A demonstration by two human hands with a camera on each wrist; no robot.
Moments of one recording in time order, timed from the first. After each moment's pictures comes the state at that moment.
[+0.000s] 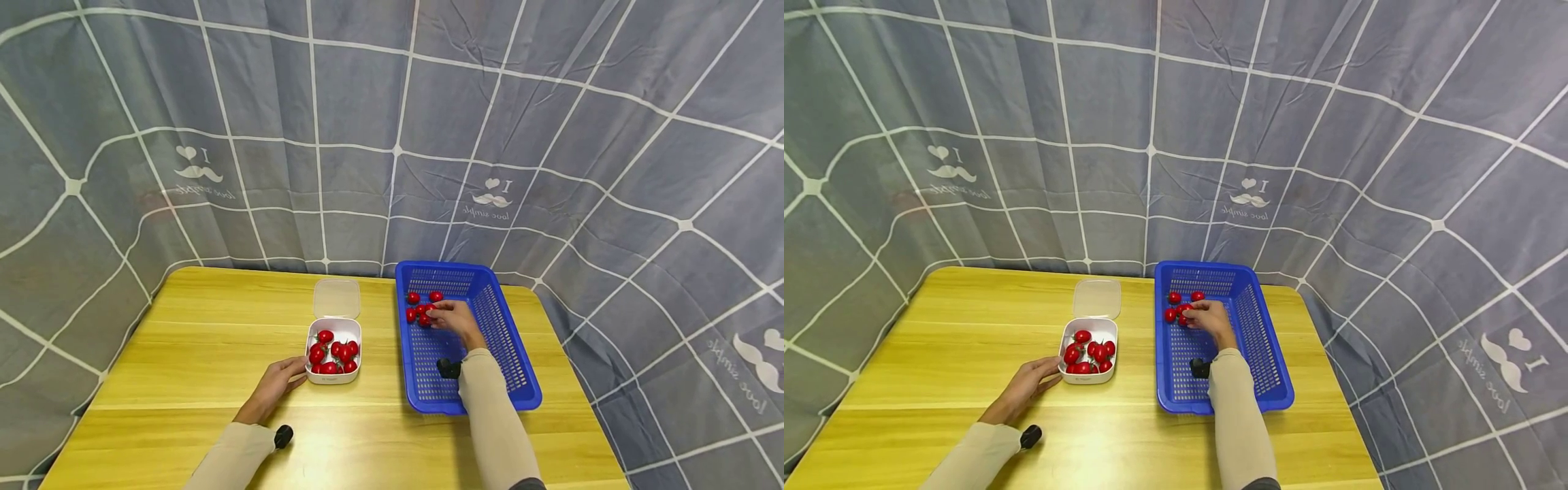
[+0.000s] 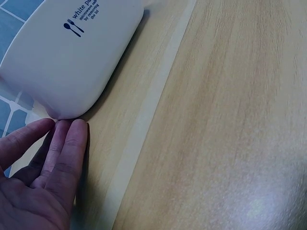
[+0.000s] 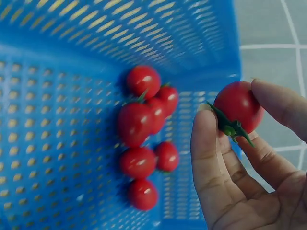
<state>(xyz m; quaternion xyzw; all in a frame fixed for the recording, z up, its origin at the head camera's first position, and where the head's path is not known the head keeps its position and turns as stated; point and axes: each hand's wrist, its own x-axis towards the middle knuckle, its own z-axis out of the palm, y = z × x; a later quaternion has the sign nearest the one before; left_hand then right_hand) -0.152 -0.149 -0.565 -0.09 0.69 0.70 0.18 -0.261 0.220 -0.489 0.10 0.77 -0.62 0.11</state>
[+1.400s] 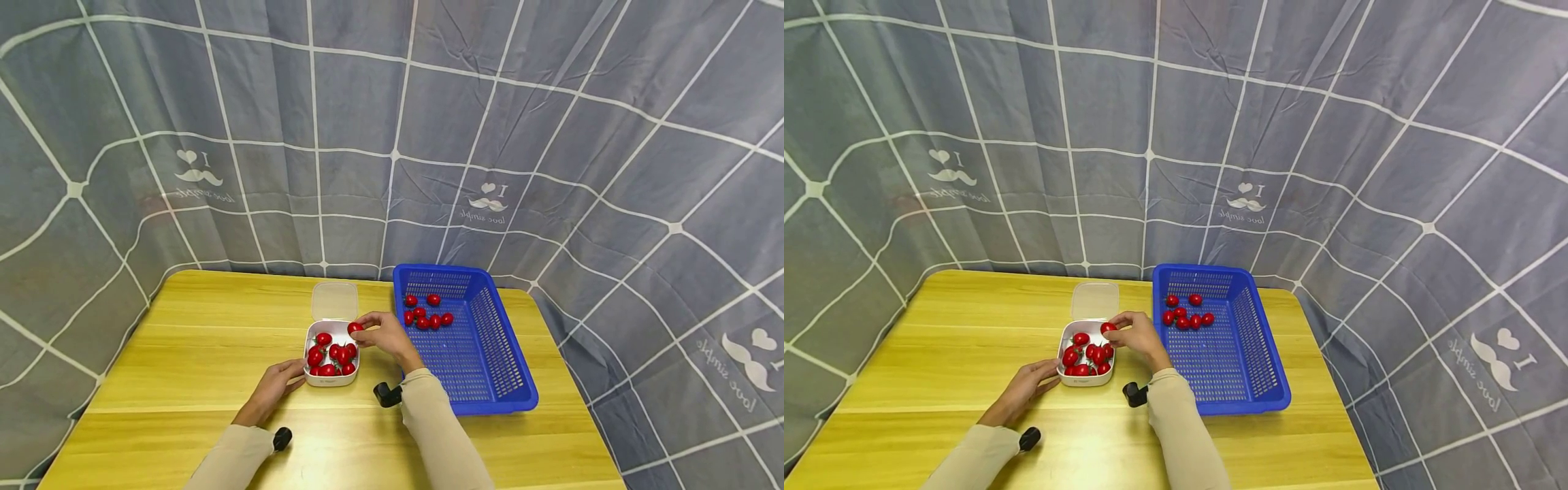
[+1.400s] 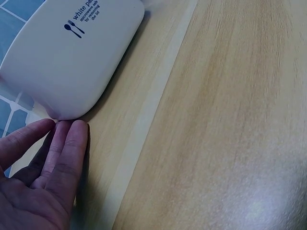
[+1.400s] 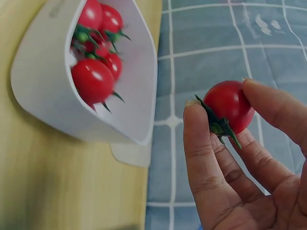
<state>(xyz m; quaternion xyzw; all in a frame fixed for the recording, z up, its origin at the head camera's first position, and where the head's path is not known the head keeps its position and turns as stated) -0.153 -0.150 -0.569 -0.09 0.69 0.70 0.18 -0.217 0.086 -0.470 -0.05 0.76 -0.62 0.17</state>
